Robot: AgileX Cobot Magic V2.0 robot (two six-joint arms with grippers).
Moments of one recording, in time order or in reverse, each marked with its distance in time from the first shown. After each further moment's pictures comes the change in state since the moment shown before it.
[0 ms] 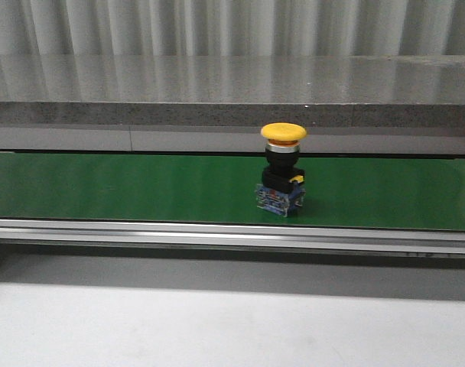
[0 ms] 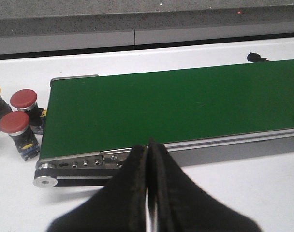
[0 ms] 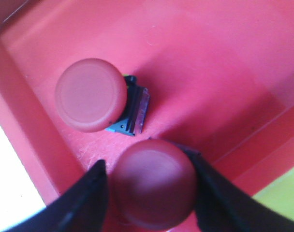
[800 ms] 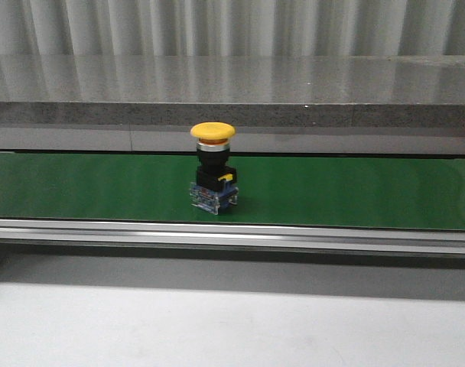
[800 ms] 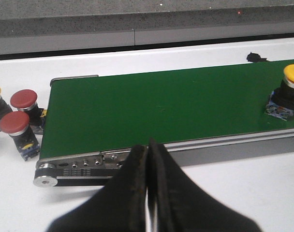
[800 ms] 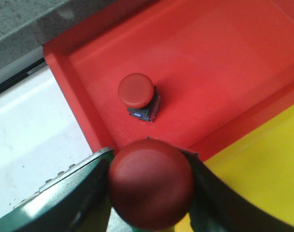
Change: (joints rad) left arm 0.000 0.000 0.000 0.000 0.000 0.000; right arm 0.000 -0.327 0.002 -0.091 0.199 -0.002
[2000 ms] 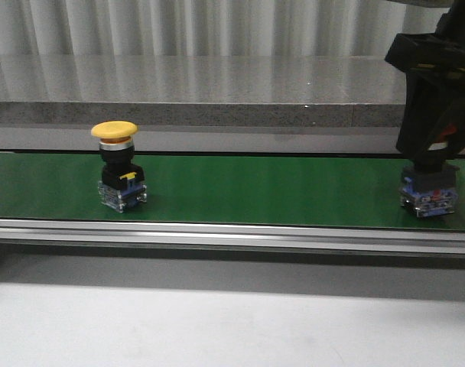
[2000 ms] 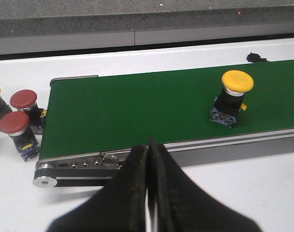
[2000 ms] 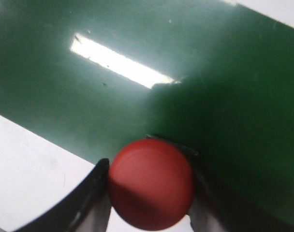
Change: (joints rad) left arm 0.000 0.000 0.000 -0.002 0.000 0.000; right arm 0.793 0.039 0.023 0.053 0.300 -0.235
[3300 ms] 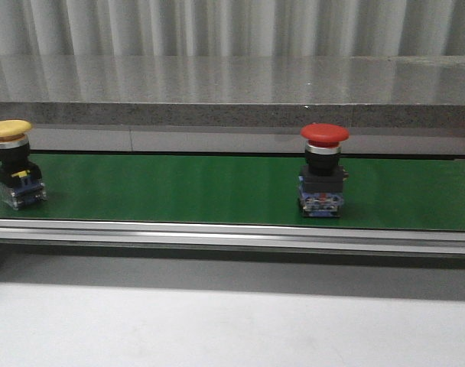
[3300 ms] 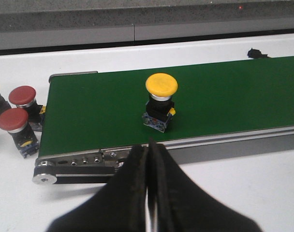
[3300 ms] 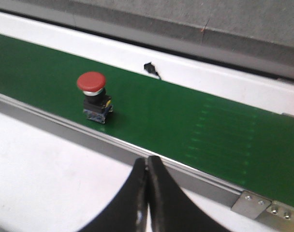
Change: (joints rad) left arm 0.000 0.011 -0.001 0.000 0.000 0.000; right arm -0.021 -1.148 0.492 -0.055 -0.091 0.043
